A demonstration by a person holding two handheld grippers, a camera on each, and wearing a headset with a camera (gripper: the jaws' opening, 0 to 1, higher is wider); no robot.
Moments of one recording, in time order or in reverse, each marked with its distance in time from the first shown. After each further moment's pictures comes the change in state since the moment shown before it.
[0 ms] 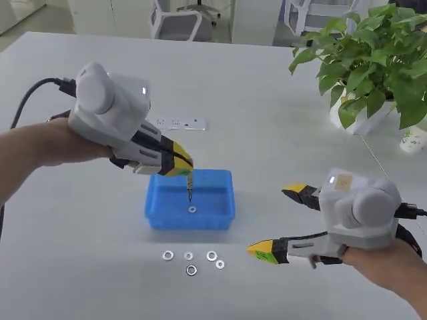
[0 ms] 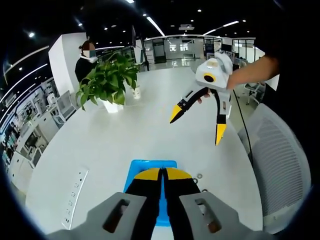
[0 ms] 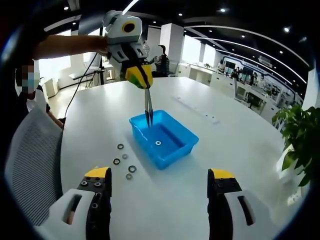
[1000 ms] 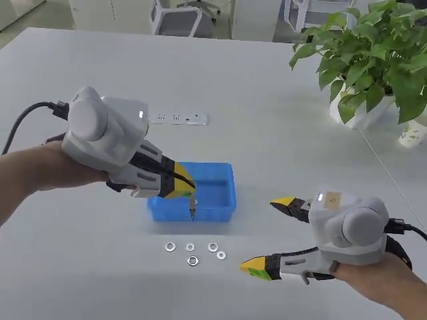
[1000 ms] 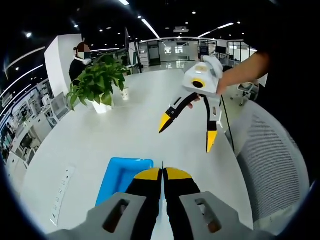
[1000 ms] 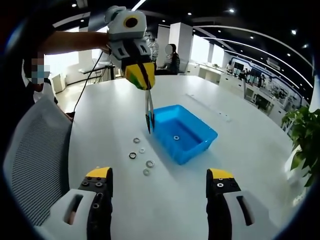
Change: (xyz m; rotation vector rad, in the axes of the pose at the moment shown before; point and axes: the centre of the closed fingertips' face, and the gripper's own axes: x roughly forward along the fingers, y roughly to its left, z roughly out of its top) left arm 0.008 -0.054 -0.013 0.000 -0.029 -0.052; right arm 0.009 0.038 -0.017 -0.036 0.011 0.065
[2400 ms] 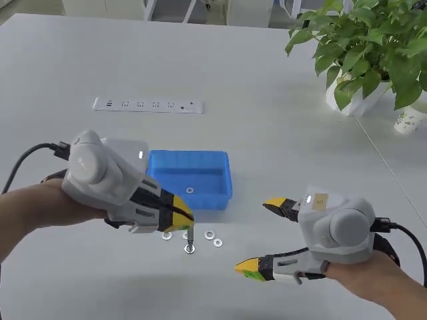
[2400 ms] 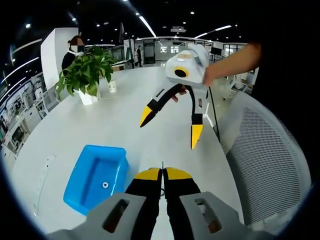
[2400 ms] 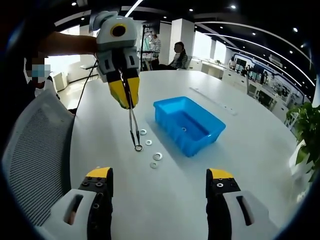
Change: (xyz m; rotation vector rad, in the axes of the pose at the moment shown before) left arm 0.025 -0.045 -0.031 -0.040 0.011 -0.078; right arm 0.007 0.014 -0.016 0.006 0.028 0.024
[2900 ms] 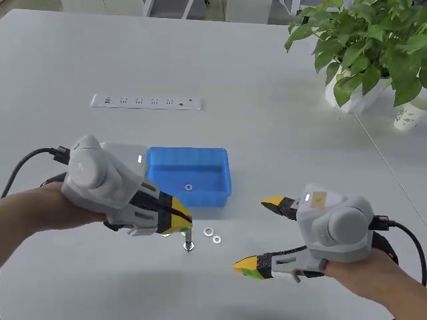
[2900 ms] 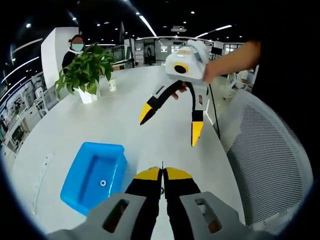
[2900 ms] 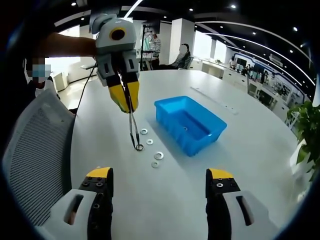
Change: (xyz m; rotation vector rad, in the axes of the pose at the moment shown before) left arm 0.003 -0.001 -0.008 -0.002 0.000 0.006; right arm 0.001 0.002 -0.001 0.003 0.003 0.004
